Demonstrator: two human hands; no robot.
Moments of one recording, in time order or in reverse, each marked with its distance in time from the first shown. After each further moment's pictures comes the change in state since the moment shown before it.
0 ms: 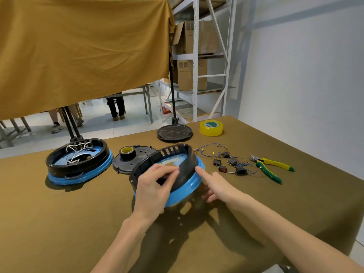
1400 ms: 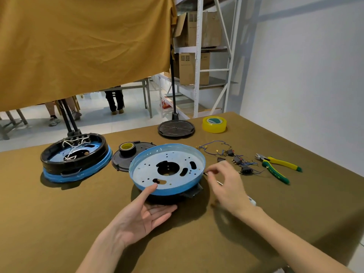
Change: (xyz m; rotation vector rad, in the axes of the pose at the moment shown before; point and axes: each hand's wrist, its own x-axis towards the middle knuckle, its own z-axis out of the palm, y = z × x) left_hand -0.023 -0.054 -0.030 -1.141 -0.272 -1.434; right_hand 0.013 0.033 0.002 -0.314 0.503 -0.774
